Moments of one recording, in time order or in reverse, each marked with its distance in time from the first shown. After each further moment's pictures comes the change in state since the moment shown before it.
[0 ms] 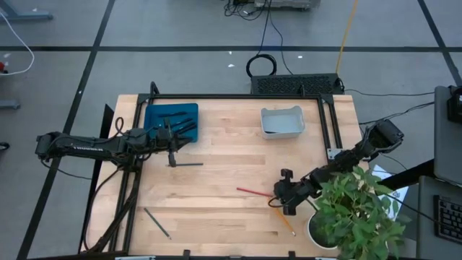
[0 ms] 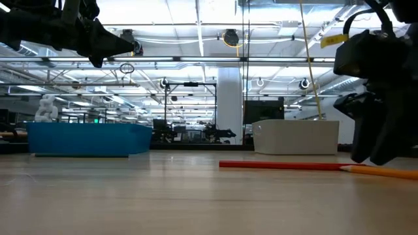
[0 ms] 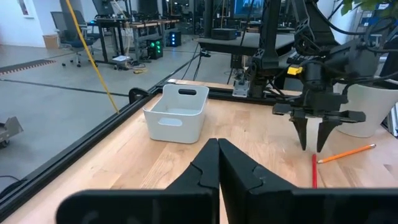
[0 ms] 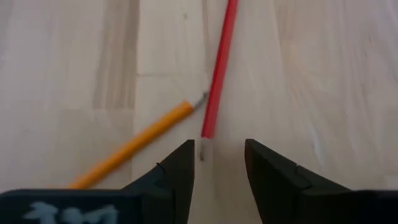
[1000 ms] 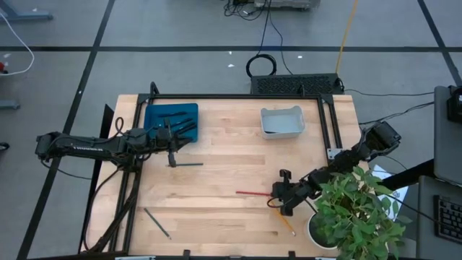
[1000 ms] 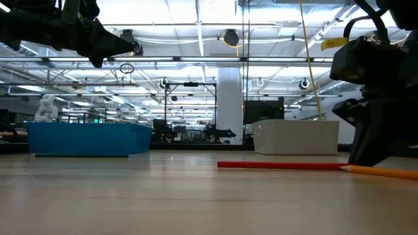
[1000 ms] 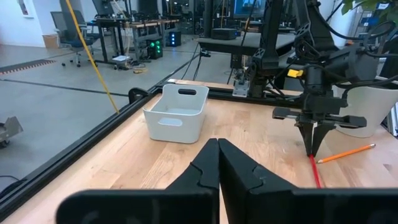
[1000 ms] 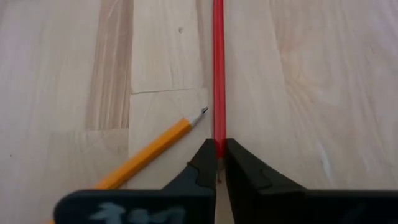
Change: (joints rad) left arm 0.000 0.000 0.000 0.000 0.000 0.000; right arm -0.009 0.078 -0.016 0.045 0.049 0.017
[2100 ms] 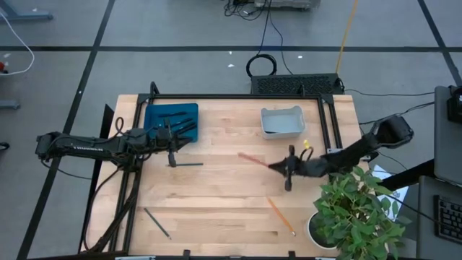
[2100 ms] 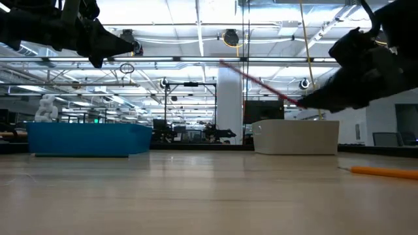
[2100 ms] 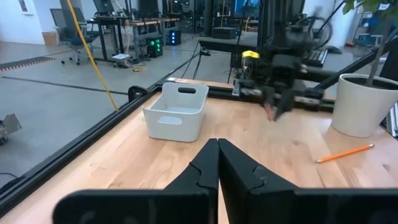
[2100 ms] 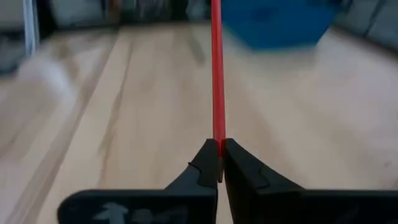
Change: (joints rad) left arm 0.000 0.000 0.000 -0.001 0.000 -0.011; right arm -0.221 -0.244 -0.459 0.987 0.161 -0.349
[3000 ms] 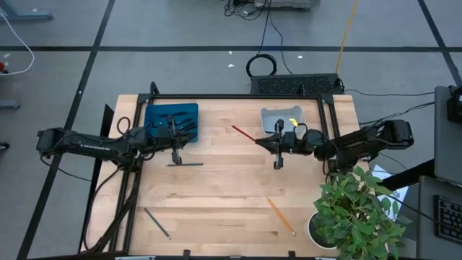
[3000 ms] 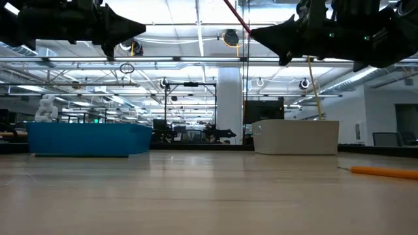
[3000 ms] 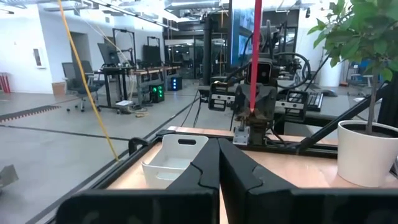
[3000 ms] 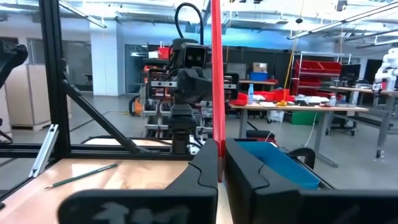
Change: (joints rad) left arm 0.000 0.178 0.000 0.387 0.001 0.074; right arm -0.415 -0.001 0.226 0.263 -0.498 -0.241
